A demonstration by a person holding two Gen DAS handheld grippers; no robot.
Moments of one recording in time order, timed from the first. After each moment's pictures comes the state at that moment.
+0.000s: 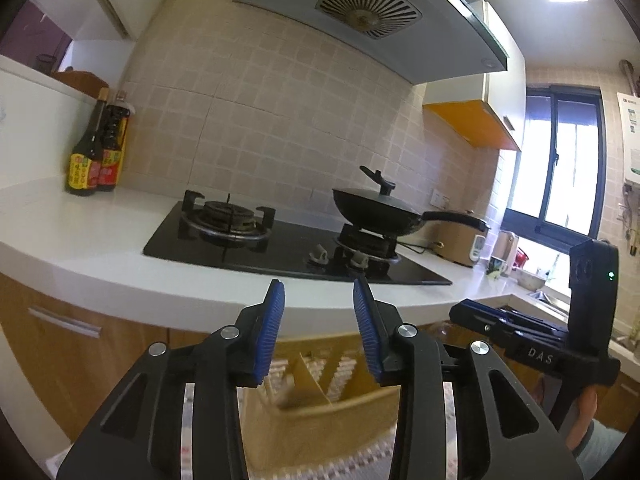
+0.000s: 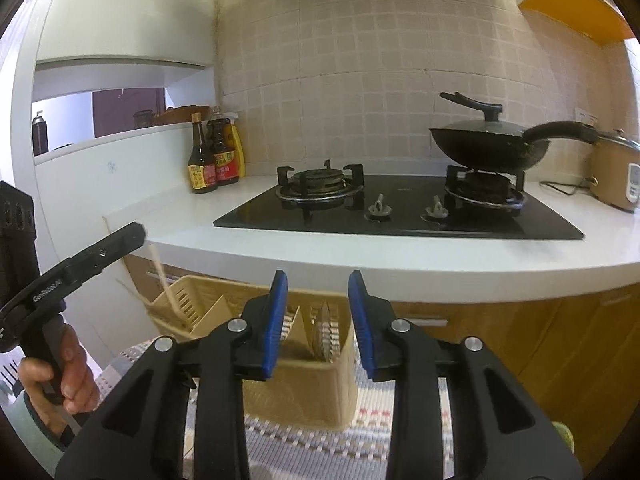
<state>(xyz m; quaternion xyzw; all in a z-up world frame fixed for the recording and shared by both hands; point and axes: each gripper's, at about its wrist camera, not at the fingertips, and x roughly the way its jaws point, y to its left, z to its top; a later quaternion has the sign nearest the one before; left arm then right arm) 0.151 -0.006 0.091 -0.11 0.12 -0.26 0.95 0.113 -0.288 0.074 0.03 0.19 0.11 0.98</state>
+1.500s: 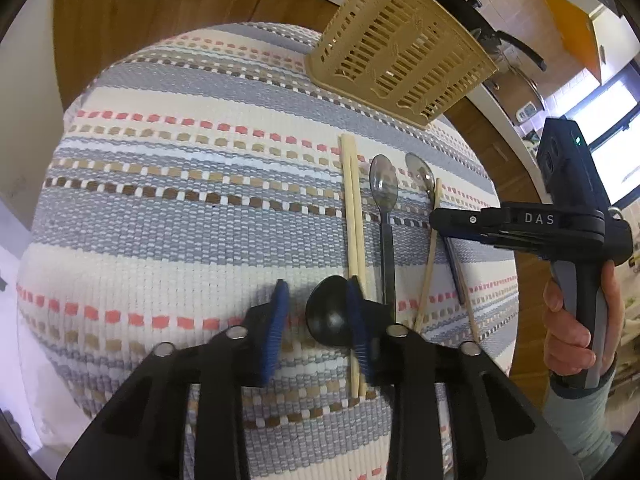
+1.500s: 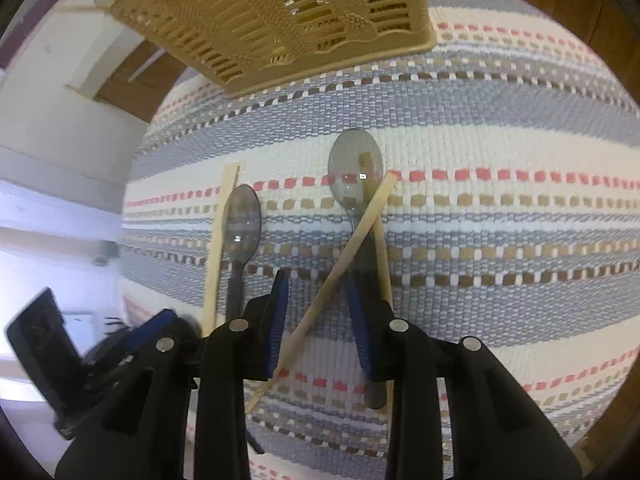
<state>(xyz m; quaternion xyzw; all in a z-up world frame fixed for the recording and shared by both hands) 0.032 0.048 -0.062 -0.15 0.52 -0.21 0.81 0.078 -0.211 -0.075 0.13 0.63 0.11 0.76</state>
